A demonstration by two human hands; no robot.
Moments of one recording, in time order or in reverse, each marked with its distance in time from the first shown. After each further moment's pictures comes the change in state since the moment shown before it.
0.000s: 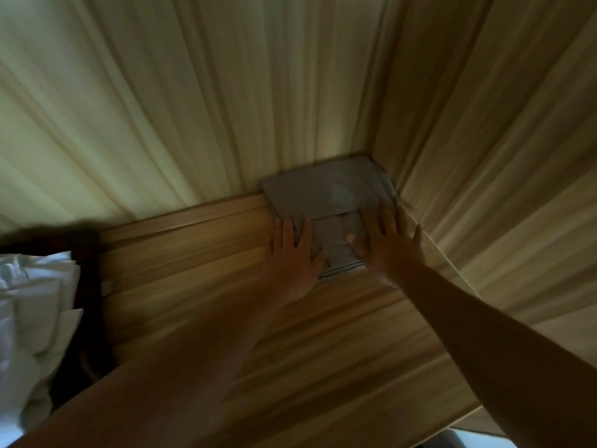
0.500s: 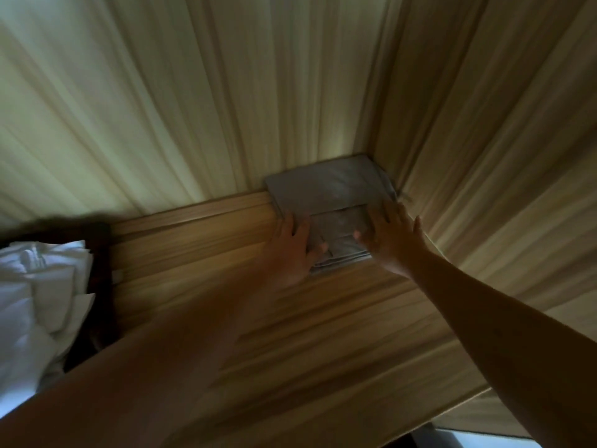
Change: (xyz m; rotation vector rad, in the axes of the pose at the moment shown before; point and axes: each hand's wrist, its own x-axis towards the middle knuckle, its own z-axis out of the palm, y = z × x) left_hand -0.007 -0.005 -0.023 -0.041 -0.052 0.018; right_hand -0.003 0.005 -0.021 0.049 -0.010 -0.056
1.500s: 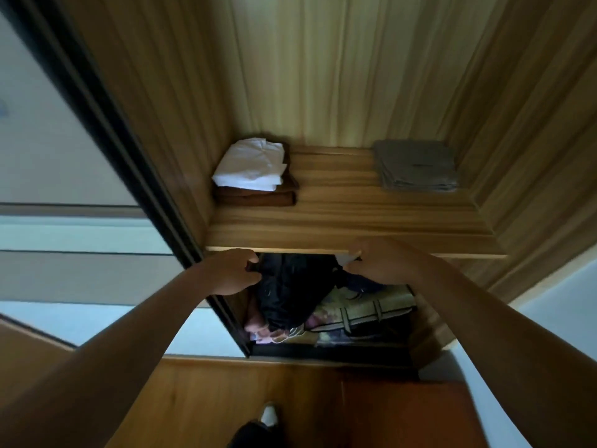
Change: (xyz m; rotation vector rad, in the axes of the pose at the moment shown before) left_hand -0.587 -0.031 -0.053 -0.036 -0.065 -0.479; right_hand -0.466 -0.151 -0.060 0.032 -0.428 -0.495
